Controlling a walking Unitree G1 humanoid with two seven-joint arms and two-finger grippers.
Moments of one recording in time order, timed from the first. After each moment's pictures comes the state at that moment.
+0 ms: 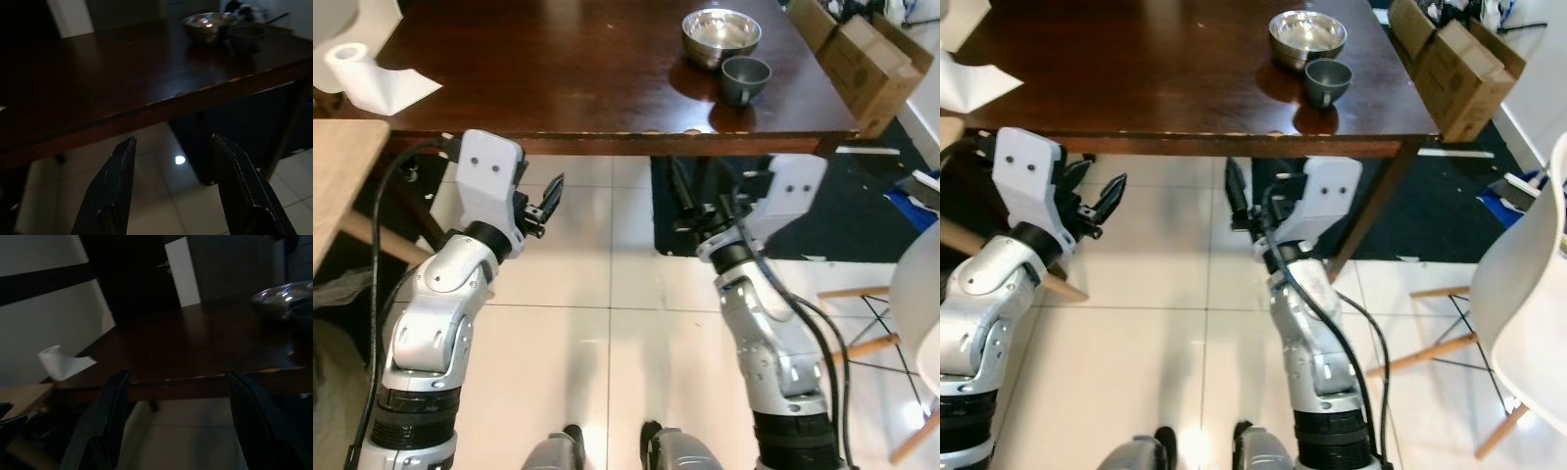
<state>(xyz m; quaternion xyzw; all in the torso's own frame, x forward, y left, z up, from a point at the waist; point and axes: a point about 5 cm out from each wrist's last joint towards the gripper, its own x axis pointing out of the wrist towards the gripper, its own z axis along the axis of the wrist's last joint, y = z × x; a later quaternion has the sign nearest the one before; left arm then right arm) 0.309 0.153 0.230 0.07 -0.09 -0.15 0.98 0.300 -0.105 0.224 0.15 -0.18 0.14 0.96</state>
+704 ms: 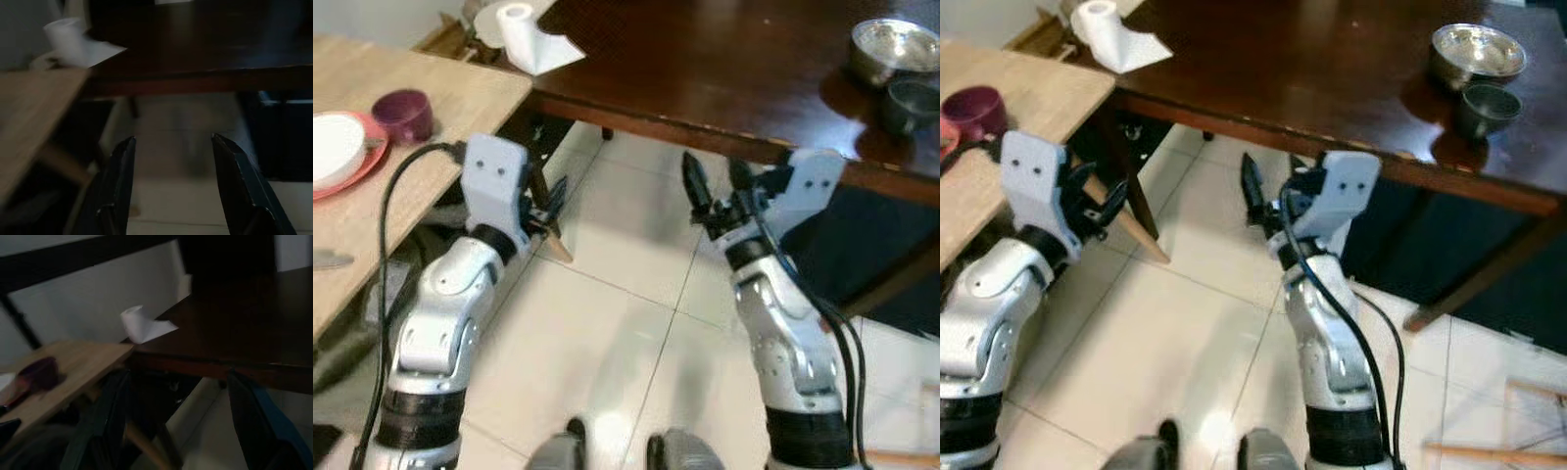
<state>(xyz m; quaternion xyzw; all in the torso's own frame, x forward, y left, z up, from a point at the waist) 0.310 0.151 0.228 0.07 -0.09 -0.14 0.98 0.302 -0.108 0.227 0.15 -0.18 0.14 0.96</state>
